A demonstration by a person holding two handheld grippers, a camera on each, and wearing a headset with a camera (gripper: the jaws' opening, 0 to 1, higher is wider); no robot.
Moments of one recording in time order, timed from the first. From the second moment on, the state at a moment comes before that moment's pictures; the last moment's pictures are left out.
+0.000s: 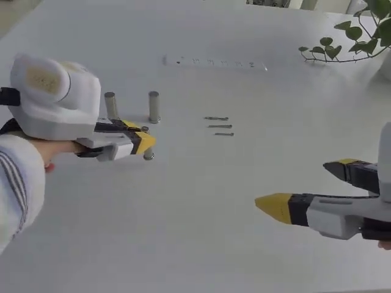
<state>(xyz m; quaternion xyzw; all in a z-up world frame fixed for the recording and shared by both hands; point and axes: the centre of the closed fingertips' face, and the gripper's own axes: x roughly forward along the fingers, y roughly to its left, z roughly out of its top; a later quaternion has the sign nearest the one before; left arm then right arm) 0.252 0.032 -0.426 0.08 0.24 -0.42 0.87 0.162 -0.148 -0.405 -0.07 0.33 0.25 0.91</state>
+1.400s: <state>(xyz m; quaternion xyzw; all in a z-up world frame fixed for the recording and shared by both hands) 0.218 -0.015 -0.452 0.10 0.24 -0.49 0.84 0.150 -0.157 -0.409 -0.05 0.33 0.25 0.91</state>
